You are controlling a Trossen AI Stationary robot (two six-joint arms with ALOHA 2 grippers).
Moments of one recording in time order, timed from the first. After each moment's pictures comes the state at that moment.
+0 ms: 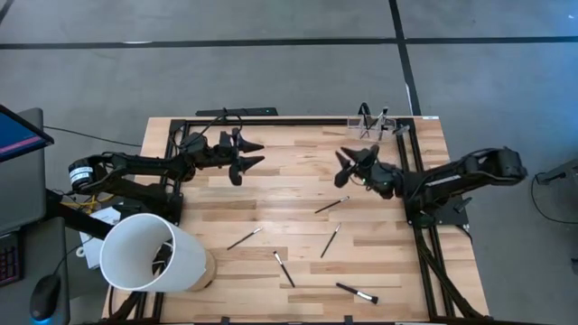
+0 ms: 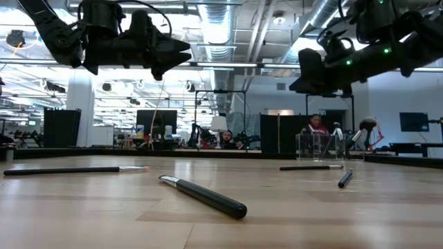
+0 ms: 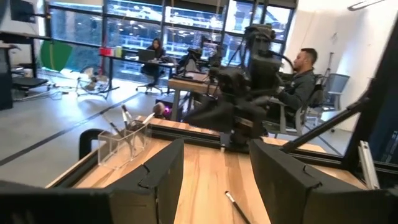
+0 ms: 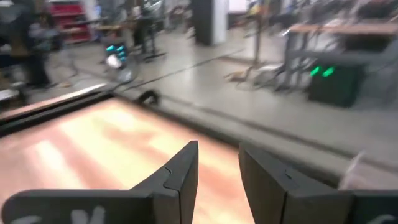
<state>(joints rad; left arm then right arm) 0.44 1.27 0.38 1.00 0.38 -0.13 -0.08 1.23 0.29 0.76 0.72 0.16</state>
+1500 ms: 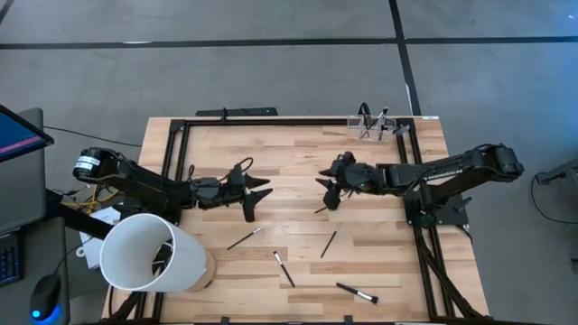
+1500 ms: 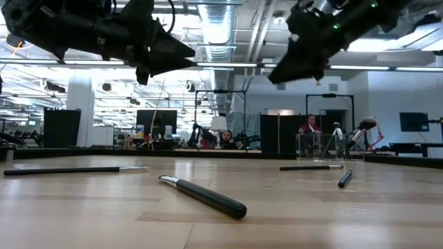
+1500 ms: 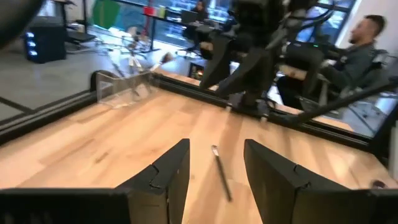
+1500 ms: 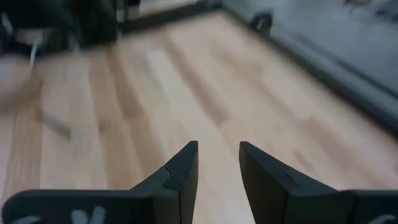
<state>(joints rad) -0.15 1.32 0.38 0.87 -0.40 -0.20 0.04 1.26 0.71 -0.02 0.35 0.24</state>
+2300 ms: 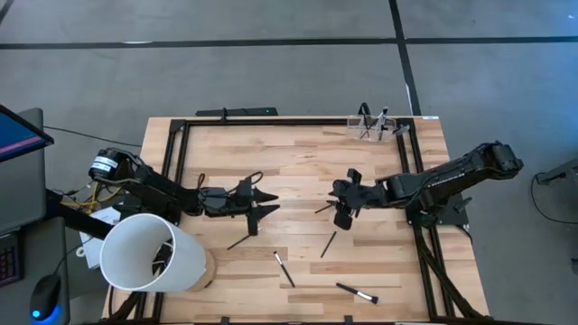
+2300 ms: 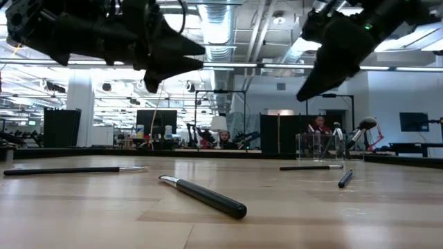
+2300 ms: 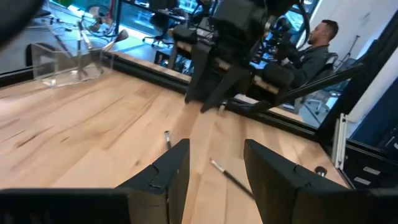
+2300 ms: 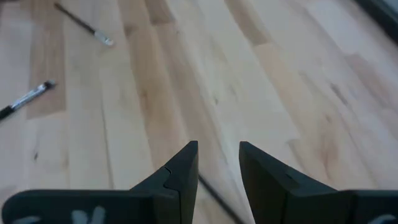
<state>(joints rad) -0.23 1.50 0.42 1.00 -0.34 -0.30 0.20 1.26 0.70 -0.26 0.34 0.30</state>
